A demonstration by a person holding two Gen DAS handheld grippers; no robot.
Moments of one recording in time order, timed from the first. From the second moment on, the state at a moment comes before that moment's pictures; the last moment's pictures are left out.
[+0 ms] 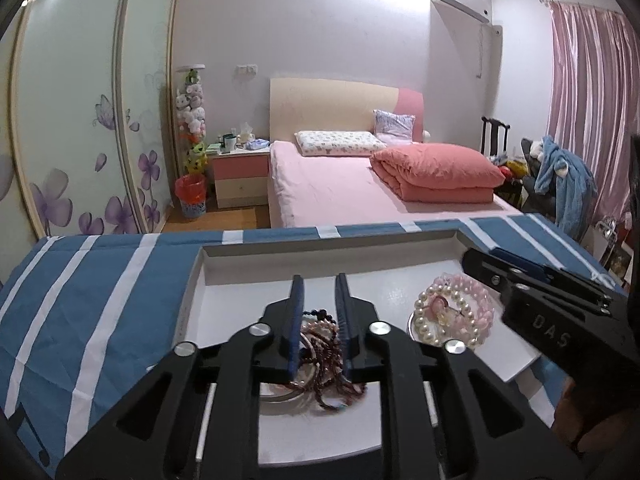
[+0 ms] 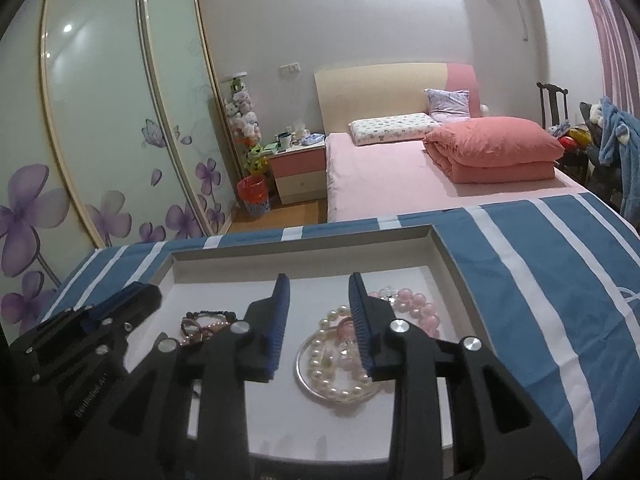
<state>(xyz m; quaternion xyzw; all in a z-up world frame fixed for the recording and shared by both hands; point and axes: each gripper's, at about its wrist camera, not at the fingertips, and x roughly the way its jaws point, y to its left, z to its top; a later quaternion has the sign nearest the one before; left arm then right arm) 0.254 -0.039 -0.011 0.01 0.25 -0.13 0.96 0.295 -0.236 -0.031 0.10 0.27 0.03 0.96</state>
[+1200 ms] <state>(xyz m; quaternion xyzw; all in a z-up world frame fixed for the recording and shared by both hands) 0.195 0.030 -0.023 -0.02 0.31 -0.08 0.95 0.227 -0.208 -0.088 -0.01 0.43 0.09 0.90</state>
